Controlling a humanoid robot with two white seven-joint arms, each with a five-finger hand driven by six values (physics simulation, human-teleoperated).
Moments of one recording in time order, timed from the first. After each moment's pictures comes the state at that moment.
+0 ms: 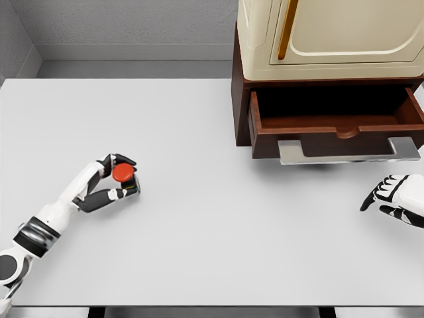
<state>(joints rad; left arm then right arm) 0.05 0.65 -0.37 -1.65 0.27 -0.33 -0.08 0.45 -1.31 0.04 -1.77 0.28 -0.61 -0.10</state>
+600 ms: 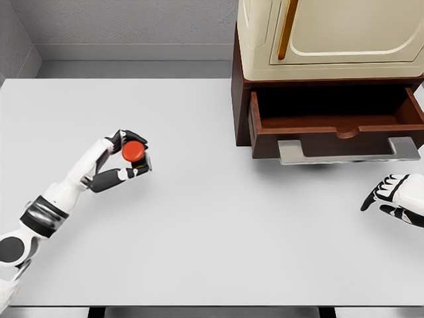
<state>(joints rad) -0.04 0.62 -0.37 -1.72 0.23 -0.31 -0.09 0.45 -1.32 0.04 -1.77 0.28 -0.61 -0.10</state>
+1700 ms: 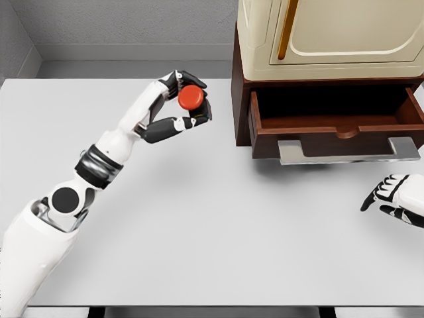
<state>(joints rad) -0.33 0.38 -0.48 -1.74 0.19 -0.21 -0.09 0.45 -1.31 0.03 -1.77 0.28 -0.61 -0.10</state>
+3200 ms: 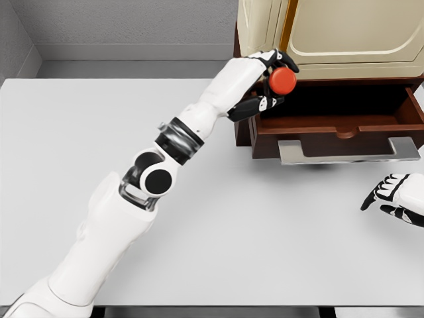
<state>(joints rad) -0.49 0.03 -0.56 -1.65 -0.50 -0.10 -0.09 0.45 -1.32 0.03 -1.77 0.28 -0.61 -0.09</state>
